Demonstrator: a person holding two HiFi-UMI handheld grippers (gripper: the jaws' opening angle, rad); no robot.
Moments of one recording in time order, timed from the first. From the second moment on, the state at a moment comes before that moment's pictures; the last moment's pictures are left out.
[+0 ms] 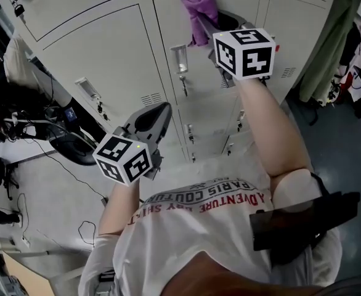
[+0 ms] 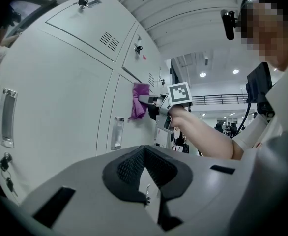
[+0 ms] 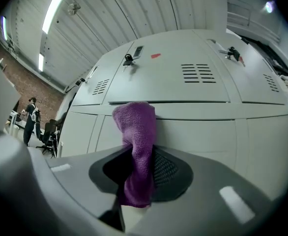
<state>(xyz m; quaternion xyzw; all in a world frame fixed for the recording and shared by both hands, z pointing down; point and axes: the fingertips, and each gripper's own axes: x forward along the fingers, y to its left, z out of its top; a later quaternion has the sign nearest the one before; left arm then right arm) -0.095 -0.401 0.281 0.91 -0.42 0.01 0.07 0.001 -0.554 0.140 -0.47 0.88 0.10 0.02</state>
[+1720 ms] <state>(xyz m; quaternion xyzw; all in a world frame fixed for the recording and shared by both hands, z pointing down) -0.107 -0.399 0.296 0.90 -0.43 0.01 0.08 -0.077 -0.500 0.223 -0.38 0.92 0.07 0.02</state>
